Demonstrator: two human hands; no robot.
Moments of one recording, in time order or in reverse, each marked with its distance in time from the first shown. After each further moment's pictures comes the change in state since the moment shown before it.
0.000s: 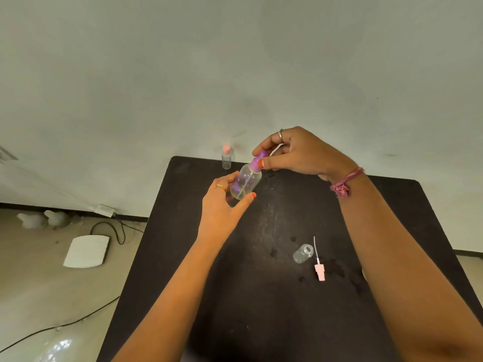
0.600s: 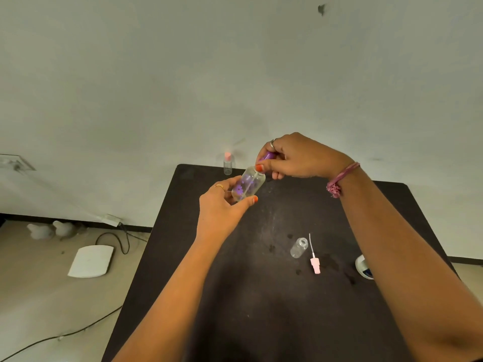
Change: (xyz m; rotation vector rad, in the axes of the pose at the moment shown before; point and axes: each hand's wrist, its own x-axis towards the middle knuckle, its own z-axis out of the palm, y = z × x) left_hand -0.046 0.038 -0.025 -0.001 0.015 -0.018; right_hand -0.048 -0.032 0.000 -0.395 -0.099 -0.101
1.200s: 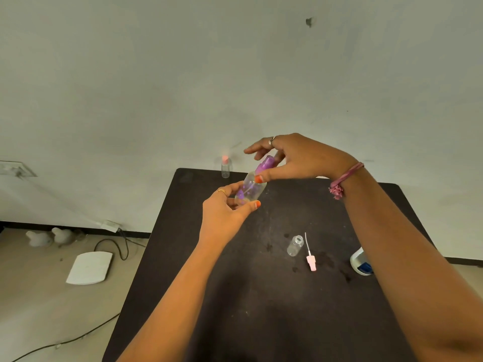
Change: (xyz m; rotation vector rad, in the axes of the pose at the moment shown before) left_hand -0.025 0.010 0.002 -0.059 -0.038 -0.019; right_hand -0.029 -0.015 -0.008 0.010 0.039 -0.067
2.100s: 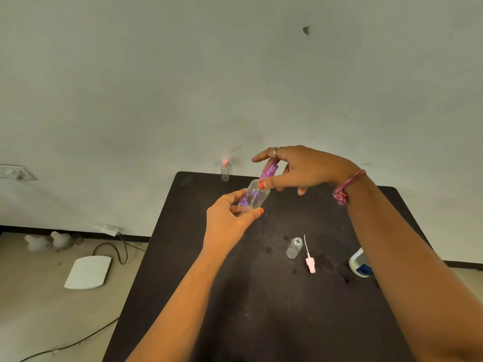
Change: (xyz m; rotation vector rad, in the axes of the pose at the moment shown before) left_hand -0.008 -0.004 0.006 -0.001 -0.012 -0.011; right_hand -0.009 0.005 0.005 0.080 -0.101 0.137
